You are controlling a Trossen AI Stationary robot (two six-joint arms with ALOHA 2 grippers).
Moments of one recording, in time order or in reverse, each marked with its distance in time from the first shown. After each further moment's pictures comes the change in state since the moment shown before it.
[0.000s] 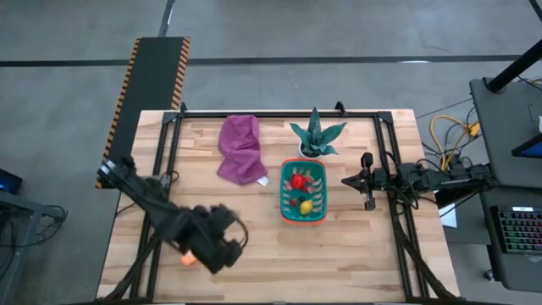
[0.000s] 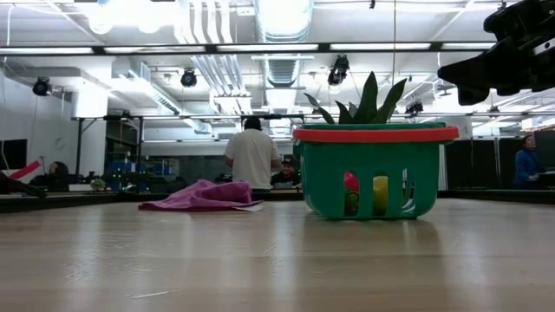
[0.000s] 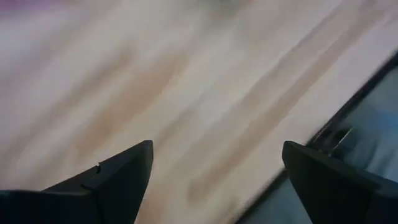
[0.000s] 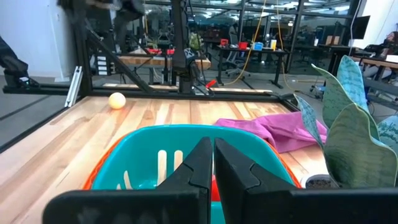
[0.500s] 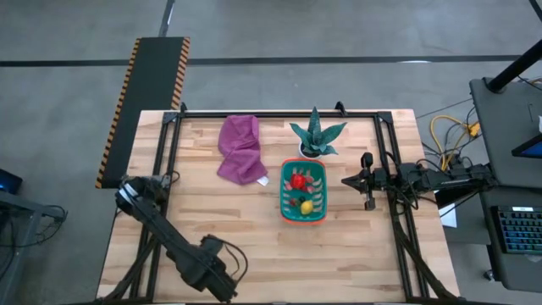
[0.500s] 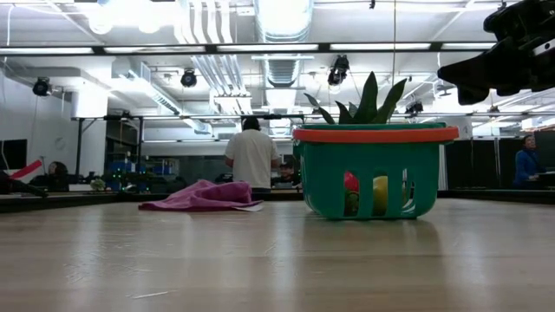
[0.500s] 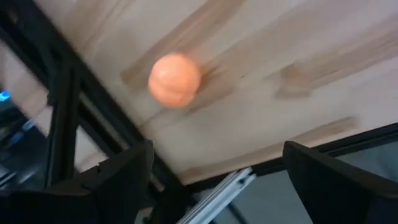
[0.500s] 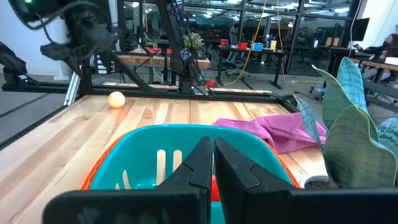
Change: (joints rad) left arm -0.114 0.273 0.014 -0.215 0.499 -0.259; right arm 0.000 0.002 0.000 0.001 0.000 -0.008
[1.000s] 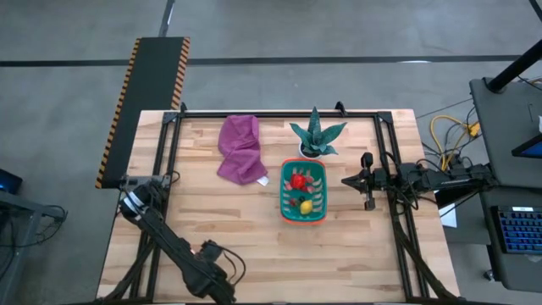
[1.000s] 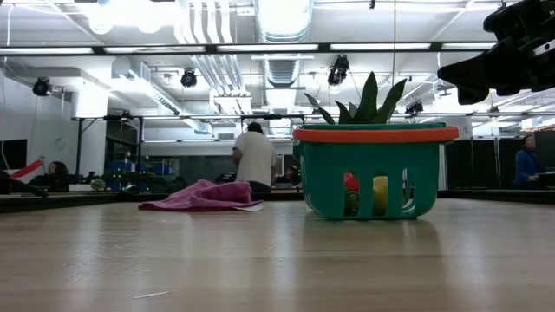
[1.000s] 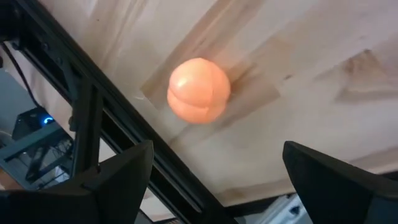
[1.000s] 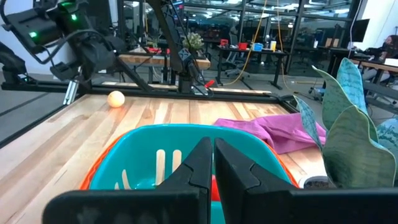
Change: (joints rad) left arm -0.037 0.081 -0.088 -0.001 0.025 0.137; right arm 0.000 0.002 0.000 0.001 0.000 -0.008
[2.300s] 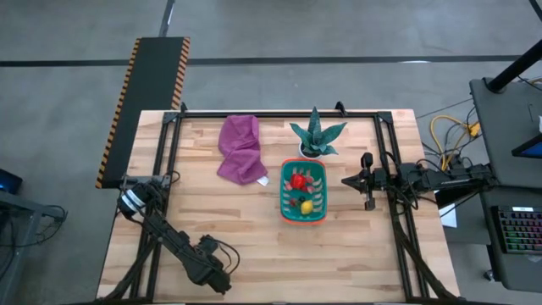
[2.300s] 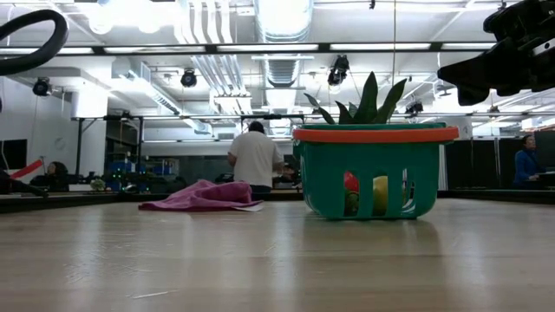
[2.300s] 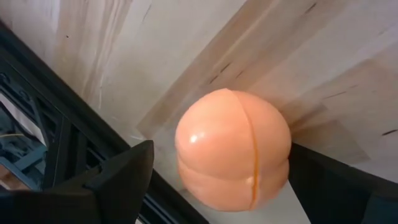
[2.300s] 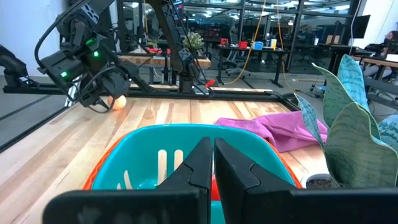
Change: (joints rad) left arm -0.003 -0.006 -0.364 0.275 0.032 0.088; right arm 0.000 0.000 0.000 -0.001 0.000 0.019
